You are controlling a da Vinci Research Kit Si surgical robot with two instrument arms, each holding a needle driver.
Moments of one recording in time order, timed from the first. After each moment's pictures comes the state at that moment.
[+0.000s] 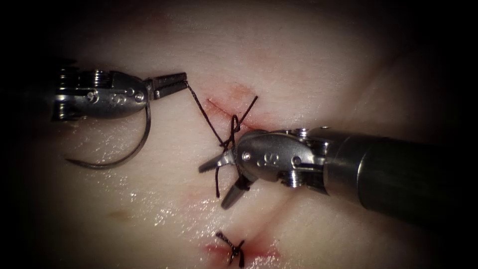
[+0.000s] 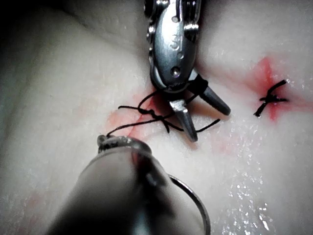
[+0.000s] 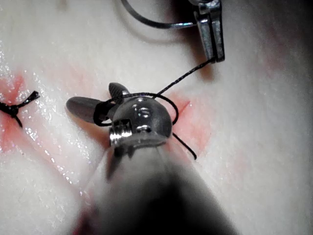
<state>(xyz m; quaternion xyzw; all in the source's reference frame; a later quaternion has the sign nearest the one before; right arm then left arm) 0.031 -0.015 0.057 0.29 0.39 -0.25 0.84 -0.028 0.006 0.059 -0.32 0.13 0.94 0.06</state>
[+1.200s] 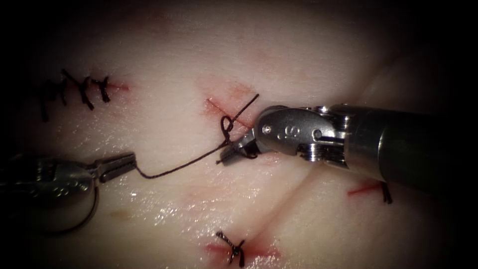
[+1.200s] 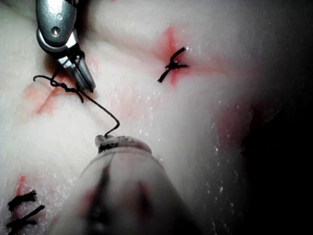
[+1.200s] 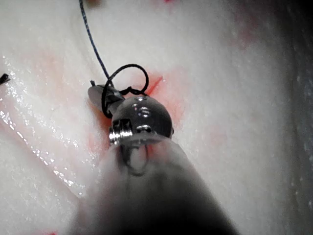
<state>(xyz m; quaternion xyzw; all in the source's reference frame) 0.028 -0.010 0.056 0.24 0.46 -0.19 0.84 -0.023 -0.007 0.057 -0.31 0.14 0.94 0.04</state>
